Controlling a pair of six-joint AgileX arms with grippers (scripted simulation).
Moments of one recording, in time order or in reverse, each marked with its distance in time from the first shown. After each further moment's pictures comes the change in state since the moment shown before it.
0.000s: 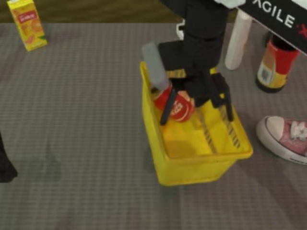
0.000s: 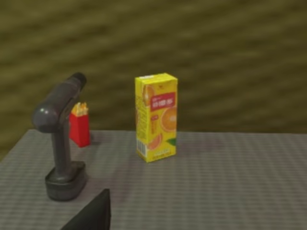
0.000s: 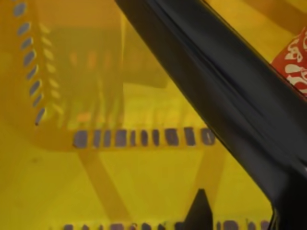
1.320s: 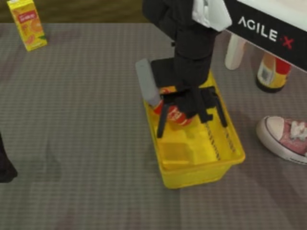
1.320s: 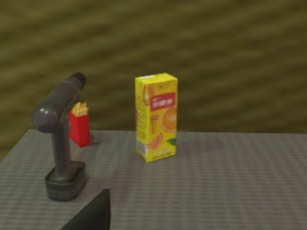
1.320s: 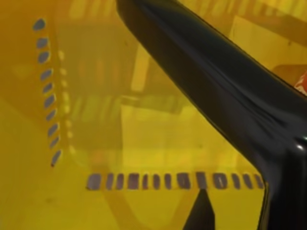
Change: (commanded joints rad) left arm 0.000 0.000 0.000 0.000 0.000 0.000; right arm 0.025 0.012 -0.155 0.171 0.000 0.033
